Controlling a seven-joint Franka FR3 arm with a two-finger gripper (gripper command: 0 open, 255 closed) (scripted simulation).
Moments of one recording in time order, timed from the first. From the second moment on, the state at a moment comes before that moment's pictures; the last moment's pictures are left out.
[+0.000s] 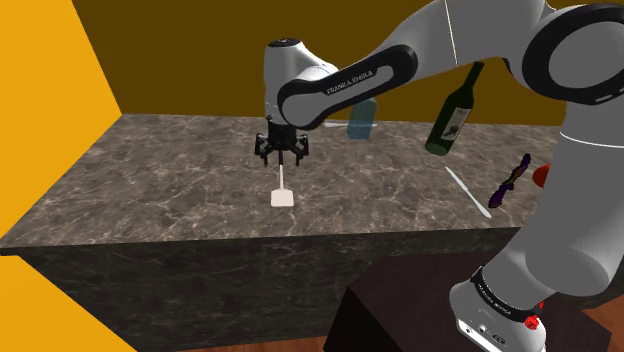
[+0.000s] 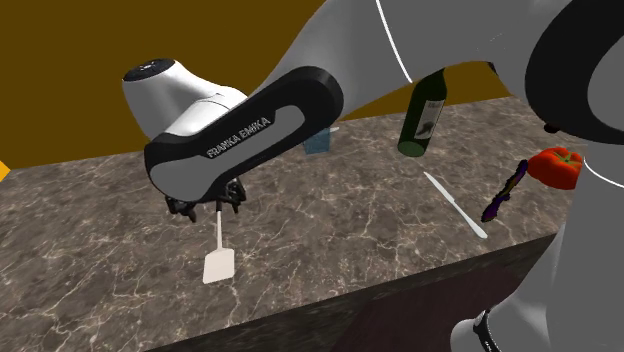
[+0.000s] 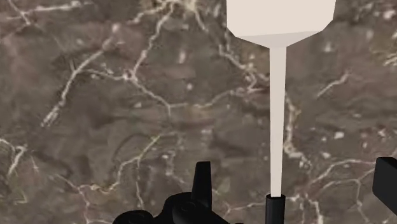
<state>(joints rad) 0.11 0.35 0.34 -1.82 -0.21 2.18 1.09</state>
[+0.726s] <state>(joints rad) 0.12 0.39 0.33 -1.83 -0.23 2.23 1.11</state>
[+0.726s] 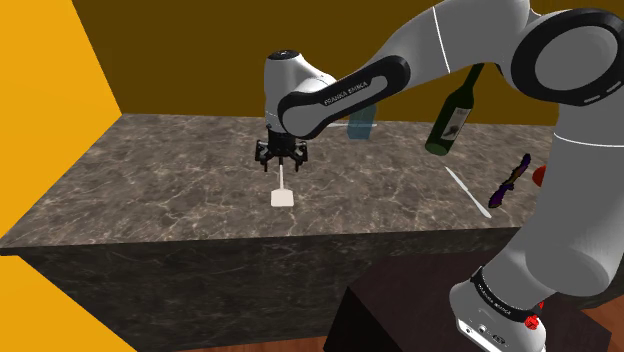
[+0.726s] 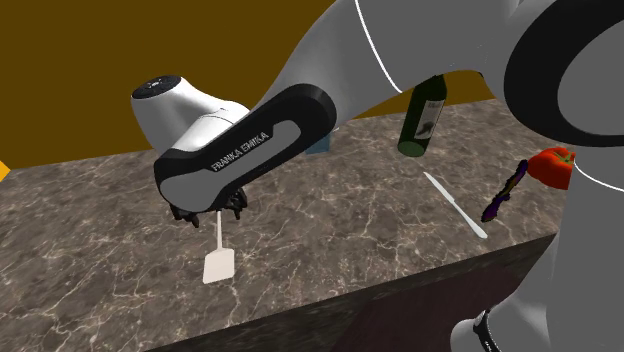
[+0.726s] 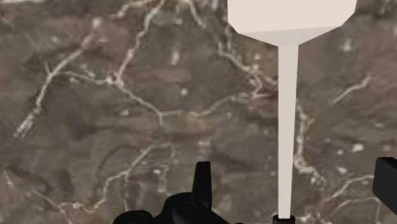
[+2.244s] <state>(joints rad) 0.11 0.31 0.35 -1.77 -0.19 2.10 1.08</state>
